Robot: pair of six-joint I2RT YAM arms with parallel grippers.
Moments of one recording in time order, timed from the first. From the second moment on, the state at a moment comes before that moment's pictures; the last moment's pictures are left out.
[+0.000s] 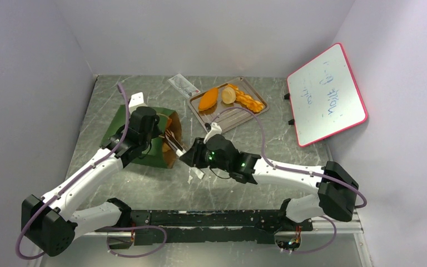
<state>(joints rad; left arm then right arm) -0.55 1.08 0.88 -0.38 -0.51 -0.62 1.08 1.36 0.81 0.12 0.12 0.89</state>
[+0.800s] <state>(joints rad) -0.53 1.09 0.89 -0.35 -0.51 -0.62 0.98 1.34 0.85 0.15 -0.02 0.88</state>
